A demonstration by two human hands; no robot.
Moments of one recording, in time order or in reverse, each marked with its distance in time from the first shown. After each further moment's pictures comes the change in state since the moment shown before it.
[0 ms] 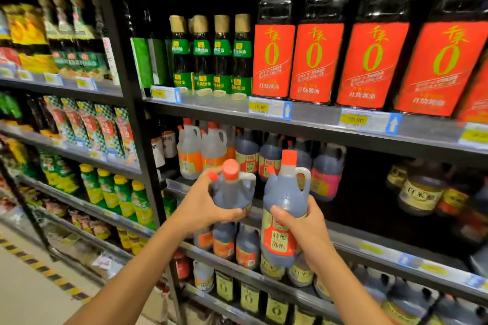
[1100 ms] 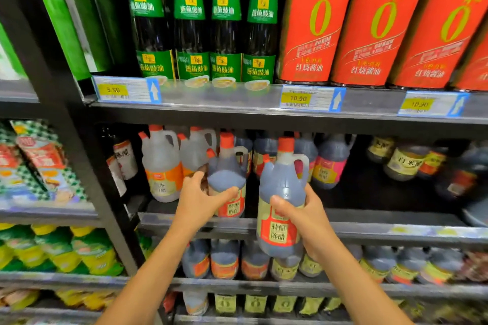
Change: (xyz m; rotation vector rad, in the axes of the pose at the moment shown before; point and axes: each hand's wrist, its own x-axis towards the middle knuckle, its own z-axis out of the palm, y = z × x) left_hand 0.130 -0.131 -0.015 -0.205 -0.004 -0.073; right_hand 0.073 0.024 0.097 -0.009 0.265 -0.008
